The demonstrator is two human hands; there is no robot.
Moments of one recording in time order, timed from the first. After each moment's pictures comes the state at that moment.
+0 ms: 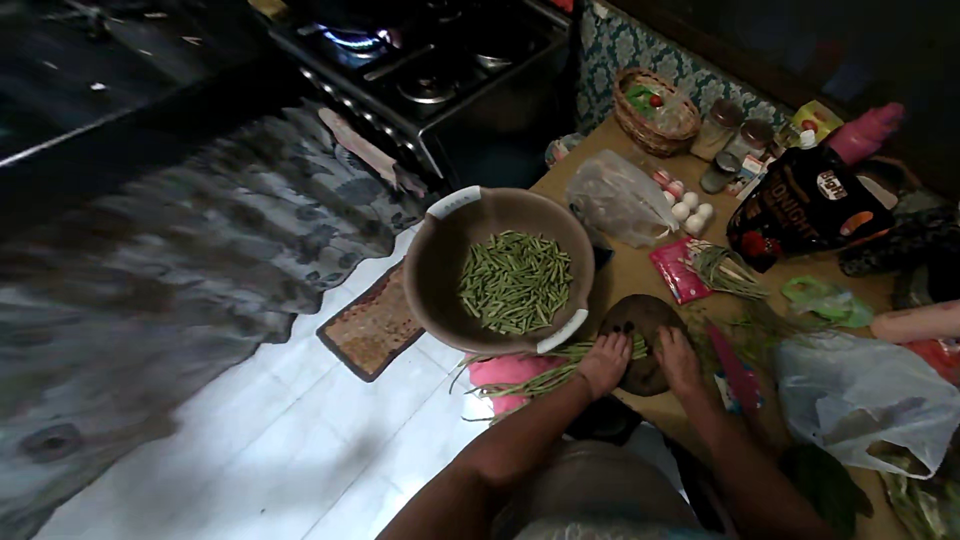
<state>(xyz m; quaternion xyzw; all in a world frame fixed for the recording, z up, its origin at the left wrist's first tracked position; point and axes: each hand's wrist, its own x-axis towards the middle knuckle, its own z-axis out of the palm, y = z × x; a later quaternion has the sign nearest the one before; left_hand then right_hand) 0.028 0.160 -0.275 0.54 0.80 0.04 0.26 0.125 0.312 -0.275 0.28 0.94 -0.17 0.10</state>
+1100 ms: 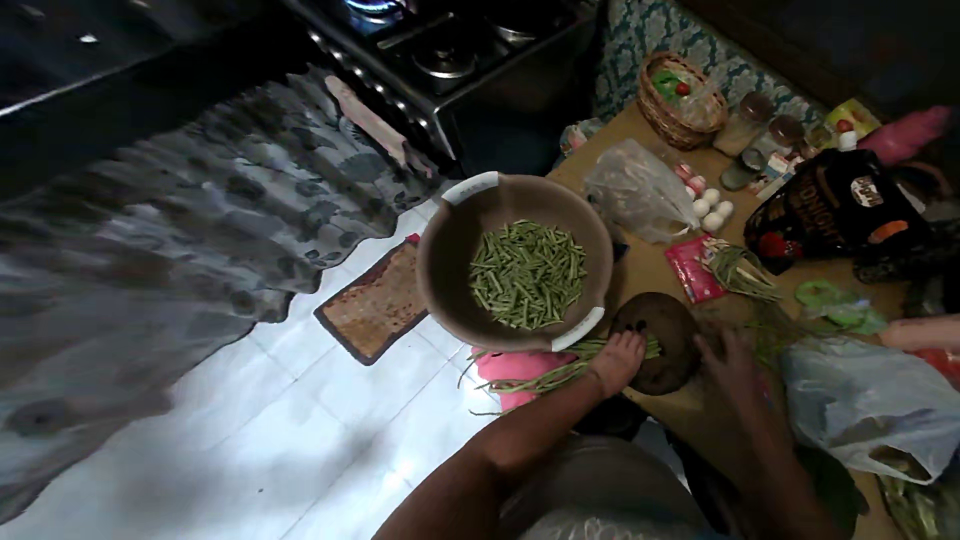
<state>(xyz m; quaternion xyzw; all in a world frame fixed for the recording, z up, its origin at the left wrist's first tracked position) 0.027 0.158 -0.280 0.57 0.78 0.07 0.24 0.145 0.319 -0.179 0.37 0.89 -0.25 0.03</state>
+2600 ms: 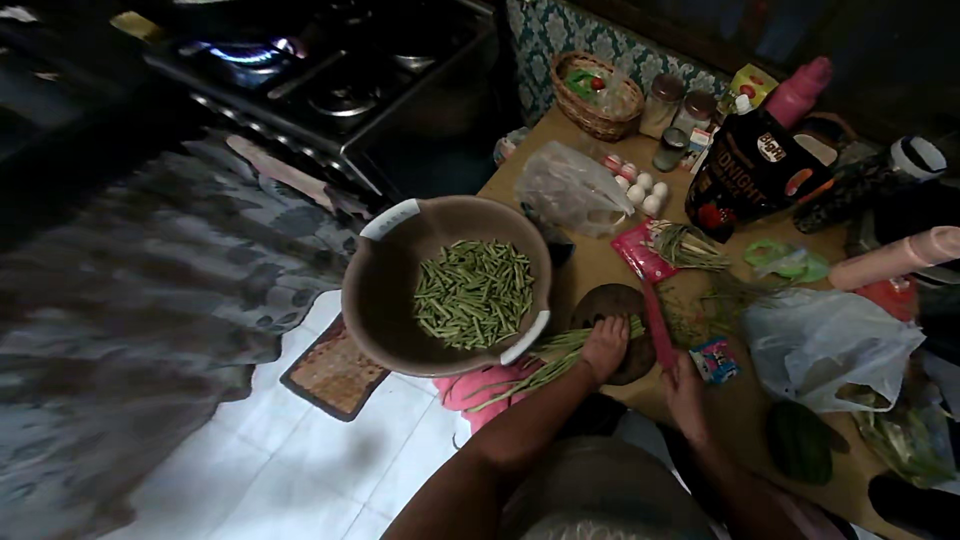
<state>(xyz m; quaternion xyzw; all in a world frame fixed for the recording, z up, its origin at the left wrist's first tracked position) 0.043 0.213 -0.277 0.58 0.79 0.01 0.21 0.207 0.278 -0.229 0.45 0.81 -0.38 0.00</state>
